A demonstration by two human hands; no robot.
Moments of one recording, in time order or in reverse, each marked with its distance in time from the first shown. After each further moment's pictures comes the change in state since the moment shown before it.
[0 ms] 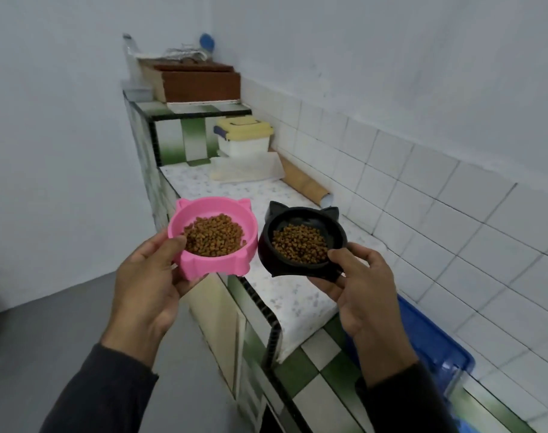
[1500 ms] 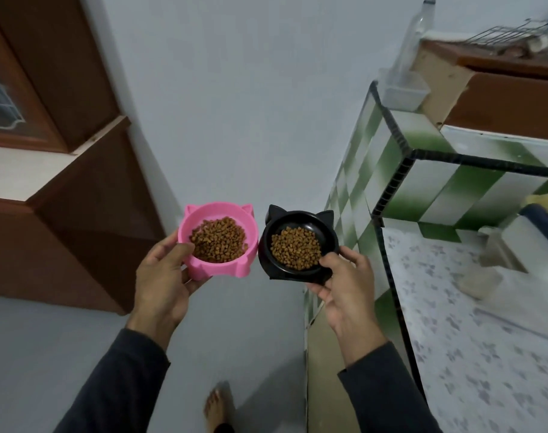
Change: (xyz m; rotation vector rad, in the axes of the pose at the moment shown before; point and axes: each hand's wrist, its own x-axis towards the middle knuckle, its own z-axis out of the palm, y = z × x) left_hand 0.412 0.104 -0.275 -0.150 0.655 0.149; right_hand 0.240 0.291 0.528 -0.296 -0.475 0.454
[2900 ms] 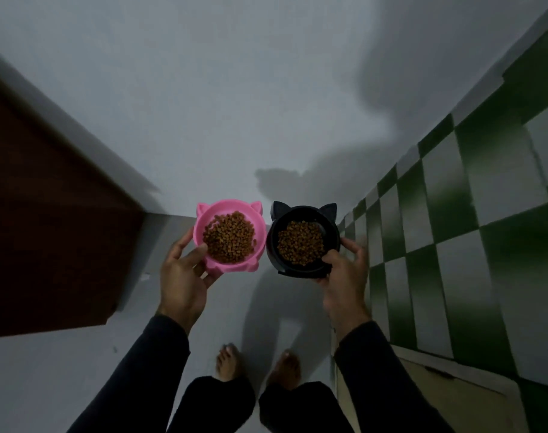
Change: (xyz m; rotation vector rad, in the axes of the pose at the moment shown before) left_hand 0.440 -0.172 0.067 0.077 0.074 -0.293; right_hand 0.456 0.158 0.141 -0.032 0.202 0.172
